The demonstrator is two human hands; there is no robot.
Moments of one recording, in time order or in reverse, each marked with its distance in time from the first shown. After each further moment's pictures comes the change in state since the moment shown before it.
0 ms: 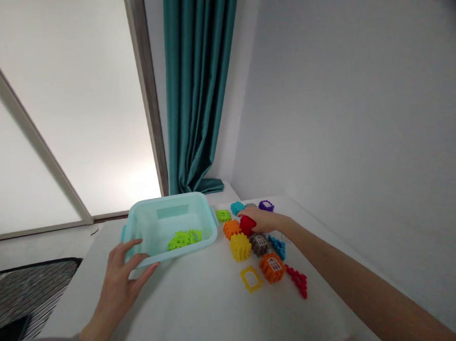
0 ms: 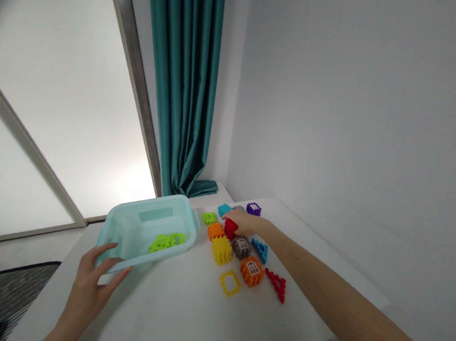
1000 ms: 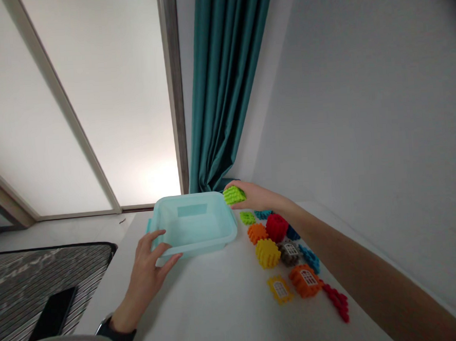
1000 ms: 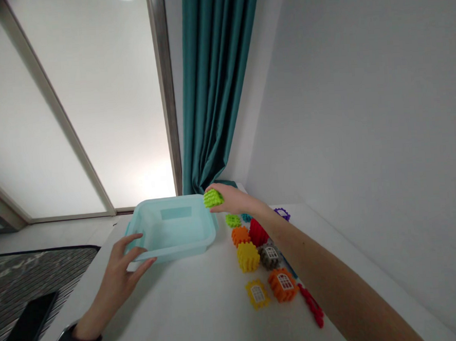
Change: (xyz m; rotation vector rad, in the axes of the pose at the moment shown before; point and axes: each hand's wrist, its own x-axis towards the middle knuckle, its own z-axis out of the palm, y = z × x) left_hand 0.004 -0.007 -0.012 0.016 -0.049 -0.113; right_hand 0.088 -0.111 -0.065 0.227 0.193 -0.216
